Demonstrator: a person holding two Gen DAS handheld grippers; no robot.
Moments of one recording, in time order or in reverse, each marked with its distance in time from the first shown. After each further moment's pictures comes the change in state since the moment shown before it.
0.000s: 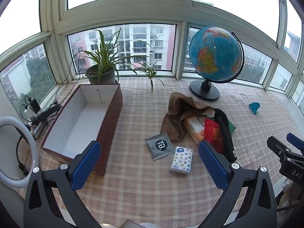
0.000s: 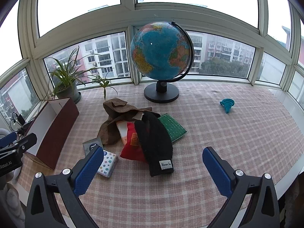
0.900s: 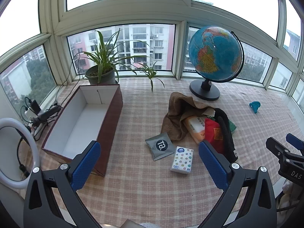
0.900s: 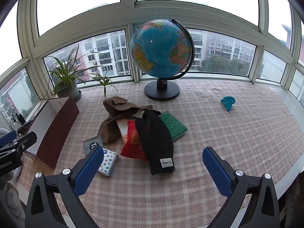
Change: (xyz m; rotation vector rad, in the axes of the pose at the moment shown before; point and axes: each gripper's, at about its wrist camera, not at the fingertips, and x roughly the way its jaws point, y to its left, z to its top) left arm -0.001 0.002 0.003 0.007 0.001 0.003; right arm 0.003 0.002 -0.003 0.003 0.014 0.001
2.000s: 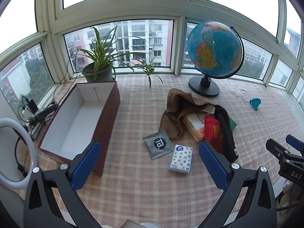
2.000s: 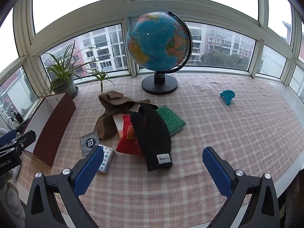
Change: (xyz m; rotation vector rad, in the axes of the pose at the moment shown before) left arm 0.013 -0.006 -0.003 0.015 0.018 -0.002; right arm 0.012 -0.010 -0.003 0.015 0.045 0.000
